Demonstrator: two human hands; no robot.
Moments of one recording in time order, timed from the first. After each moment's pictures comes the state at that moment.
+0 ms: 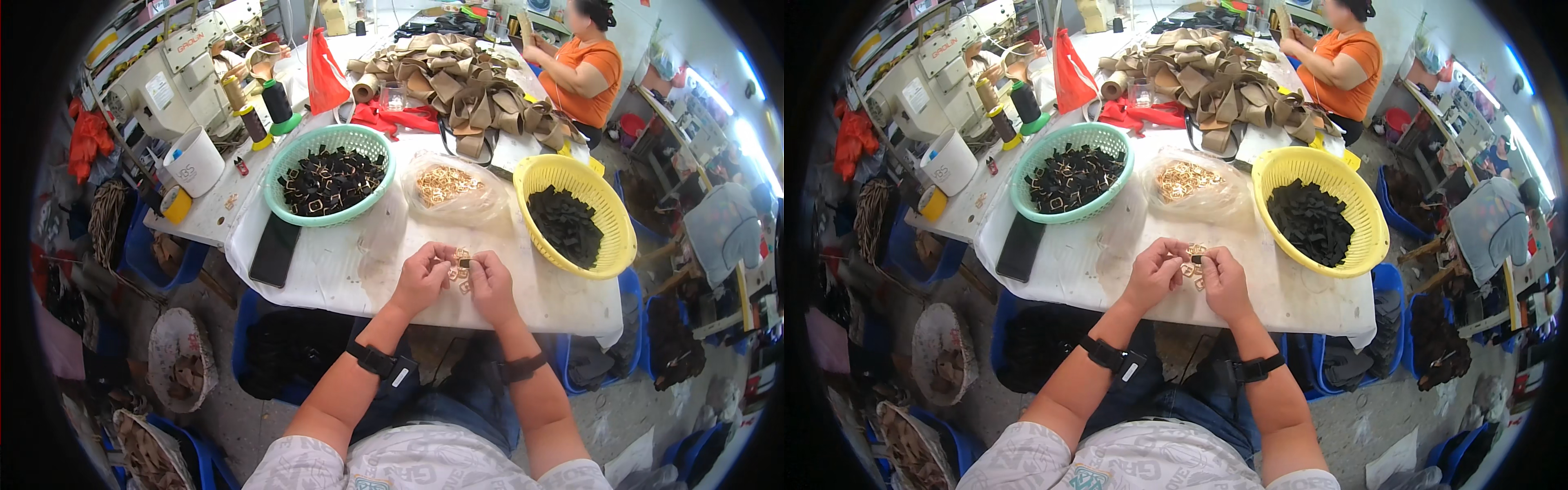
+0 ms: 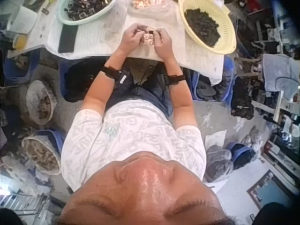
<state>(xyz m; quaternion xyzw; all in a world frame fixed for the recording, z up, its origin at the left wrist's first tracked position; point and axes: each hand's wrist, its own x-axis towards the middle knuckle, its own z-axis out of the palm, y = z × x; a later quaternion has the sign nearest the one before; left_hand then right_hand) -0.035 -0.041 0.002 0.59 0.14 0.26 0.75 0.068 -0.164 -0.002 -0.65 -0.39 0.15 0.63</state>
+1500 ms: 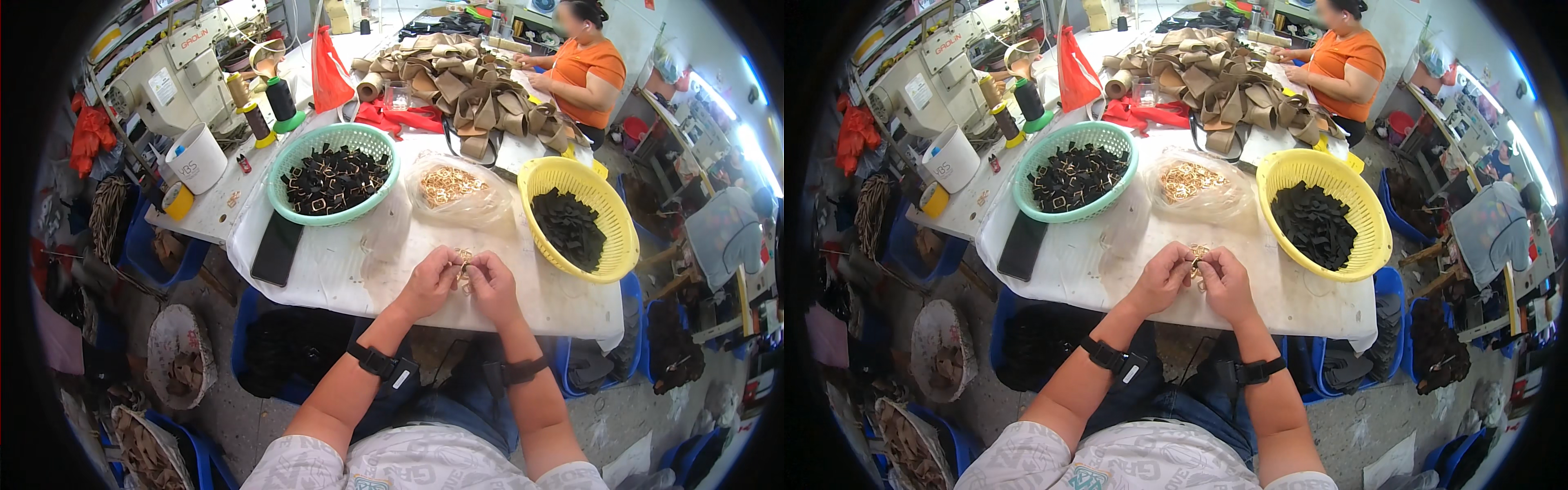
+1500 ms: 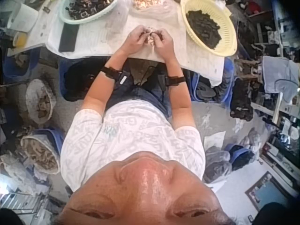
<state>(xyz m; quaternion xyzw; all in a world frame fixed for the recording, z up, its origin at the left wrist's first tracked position) -0.035 -0.040 -0.004 0.73 0.08 0.27 0.62 0.068 -0.162 0.004 -0.62 -0.39 0.21 0.65</state>
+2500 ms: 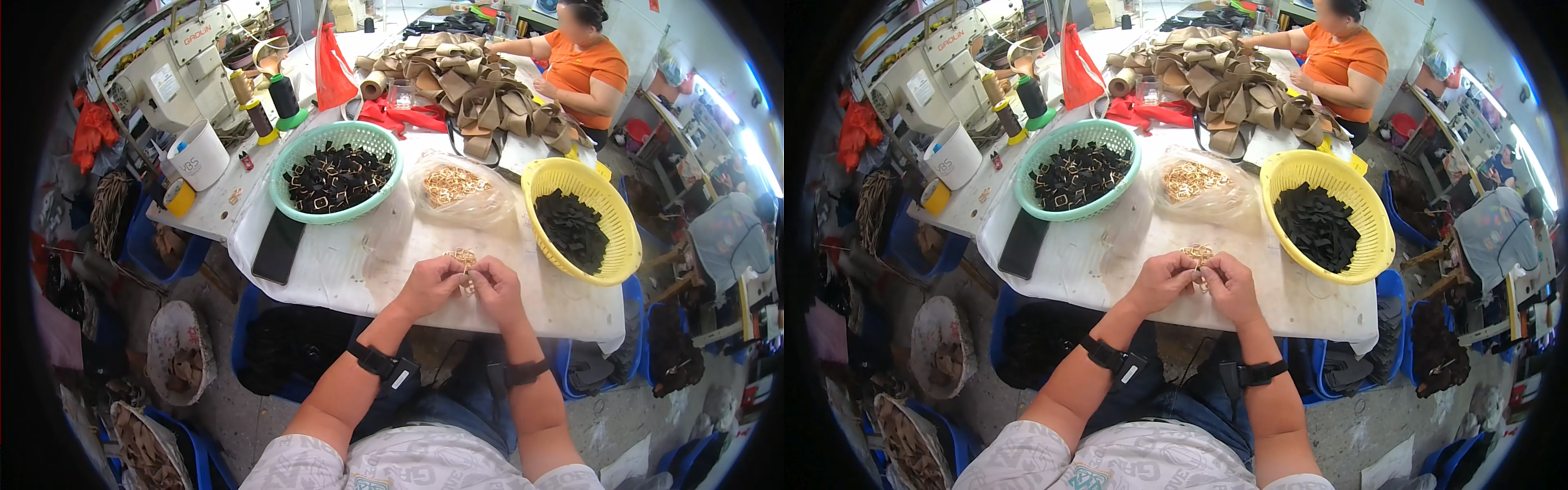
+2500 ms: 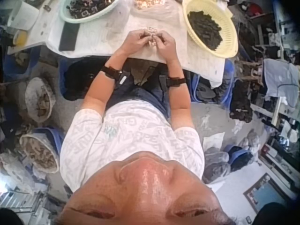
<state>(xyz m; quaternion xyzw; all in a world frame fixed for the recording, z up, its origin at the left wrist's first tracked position) -0.037 -0.037 -0.003 0.71 0.11 0.20 0.67 0.074 -0.169 0.004 -0.62 -0.42 0.20 0.63</state>
